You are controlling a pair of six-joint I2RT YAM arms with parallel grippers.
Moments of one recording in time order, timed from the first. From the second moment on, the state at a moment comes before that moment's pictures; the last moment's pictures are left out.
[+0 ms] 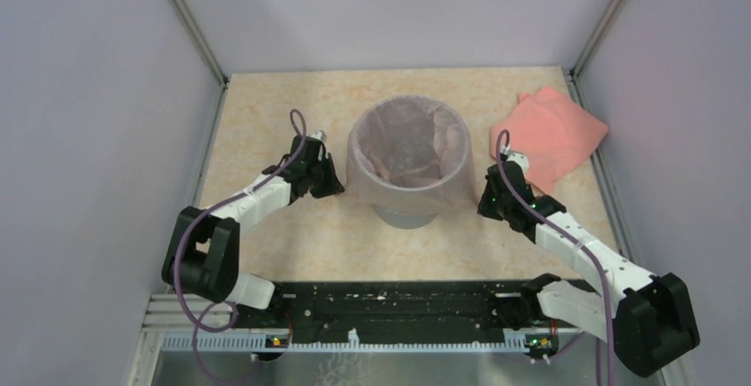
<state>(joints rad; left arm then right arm) -0.34 1.43 0.80 -0.24 0.17 -0.56 0.44 1.01 0.60 -0.45 0.22 0.60</state>
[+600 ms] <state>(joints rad) -0.32 1.56 0.80 -0.19 0.16 -0.58 0.44 1.19 0.55 -0.30 0.32 0.61</state>
